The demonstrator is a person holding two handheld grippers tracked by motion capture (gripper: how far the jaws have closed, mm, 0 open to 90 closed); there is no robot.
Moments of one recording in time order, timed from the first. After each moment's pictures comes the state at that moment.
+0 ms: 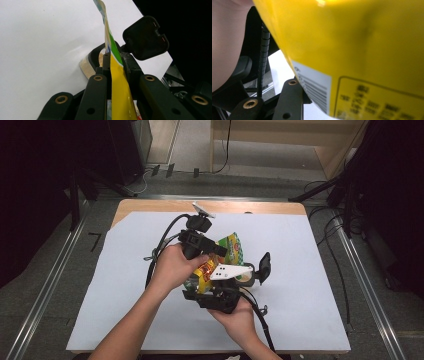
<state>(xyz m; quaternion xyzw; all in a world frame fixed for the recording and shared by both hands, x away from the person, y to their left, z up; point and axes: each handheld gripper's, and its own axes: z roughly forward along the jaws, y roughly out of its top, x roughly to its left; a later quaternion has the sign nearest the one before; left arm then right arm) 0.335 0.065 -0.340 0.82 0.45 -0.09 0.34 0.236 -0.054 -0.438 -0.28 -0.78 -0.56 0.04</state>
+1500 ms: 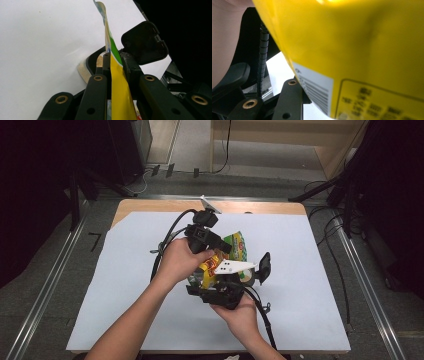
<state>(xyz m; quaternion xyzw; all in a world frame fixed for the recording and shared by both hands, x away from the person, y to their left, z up) 0.348 0.054 -0.338 0.83 0.45 -0.10 0.32 0.244 -0.061 -0.434 -0.30 -0.77 -0.56 0.04</state>
